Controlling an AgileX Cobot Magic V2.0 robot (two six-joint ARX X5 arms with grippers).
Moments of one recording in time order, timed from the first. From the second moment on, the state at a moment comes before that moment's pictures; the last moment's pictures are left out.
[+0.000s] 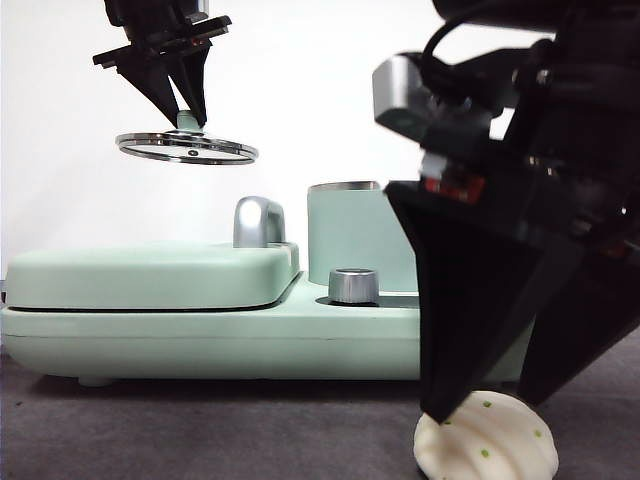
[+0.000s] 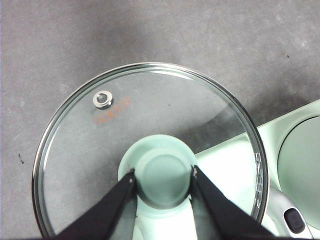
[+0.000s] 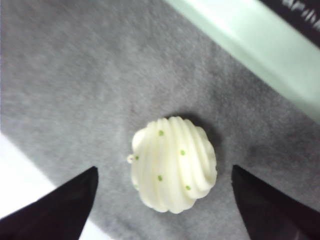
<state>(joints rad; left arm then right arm) -0.25 2.17 2.53 -1.33 0.13 0.12 0.91 1.29 0.70 -0.58 -0.10 0.30</state>
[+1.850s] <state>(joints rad) -0.25 2.17 2.53 -1.33 0.13 0.11 0.49 1.91 1.85 -1.23 -0.05 0.04</state>
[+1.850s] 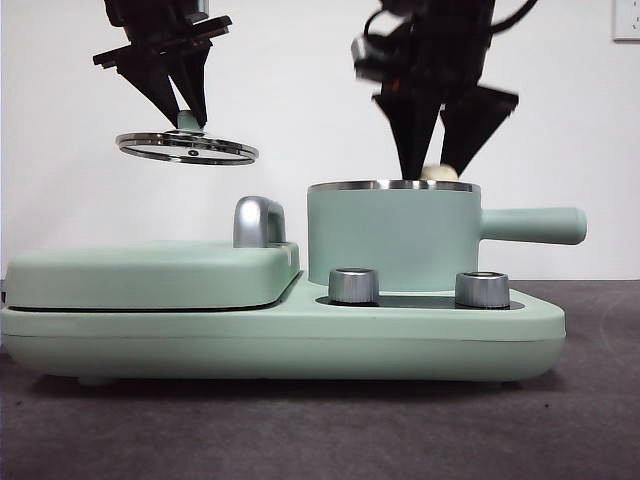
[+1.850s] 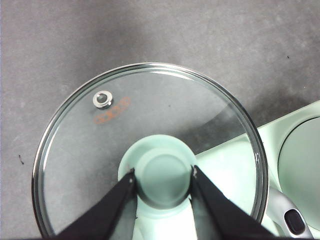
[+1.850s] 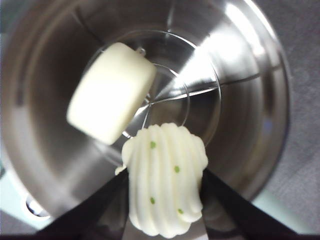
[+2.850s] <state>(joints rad) -0.25 2.17 2.53 -1.33 0.13 0.11 0.49 1.96 1.85 -1.19 -0.02 0.02</state>
